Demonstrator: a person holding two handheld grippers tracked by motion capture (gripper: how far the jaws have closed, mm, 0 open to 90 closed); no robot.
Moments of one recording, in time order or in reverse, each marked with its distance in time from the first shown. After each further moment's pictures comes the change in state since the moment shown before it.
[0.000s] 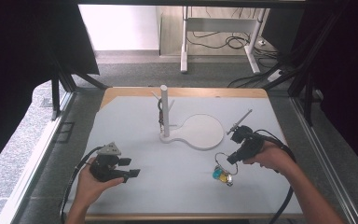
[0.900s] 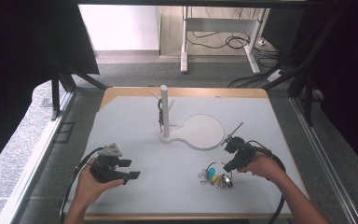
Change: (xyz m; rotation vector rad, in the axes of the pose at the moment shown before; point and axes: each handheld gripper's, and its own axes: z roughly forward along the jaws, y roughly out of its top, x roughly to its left) left arm -0.001 0.000 0.000 0.028 -0.013 0.026; right arm -0.006 -0.012 0.054 0.051 -0.012 0.018
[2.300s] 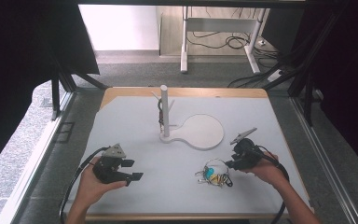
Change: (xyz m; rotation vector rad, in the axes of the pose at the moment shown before) left arm -0.010 0.008 0.001 0.012 0.004 0.051; right arm -0.018 -0.025 0.010 -0.226 -0.170 0.028
